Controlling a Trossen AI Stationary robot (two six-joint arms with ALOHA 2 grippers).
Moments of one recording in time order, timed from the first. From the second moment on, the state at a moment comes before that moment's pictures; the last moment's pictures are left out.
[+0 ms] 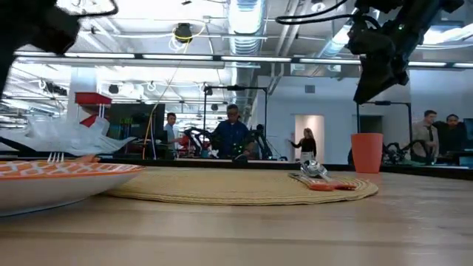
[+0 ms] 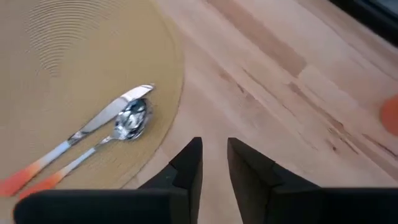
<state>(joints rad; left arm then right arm) -0.69 1.24 0.79 -0.78 -0.15 -1.72 -0.16 0.98 0.78 -0.76 0.25 0.50</state>
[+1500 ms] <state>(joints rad) -0.81 1.28 0.29 0.11 -0.20 -2.00 -0.11 0.98 0.78 -0.77 0.26 0.55</state>
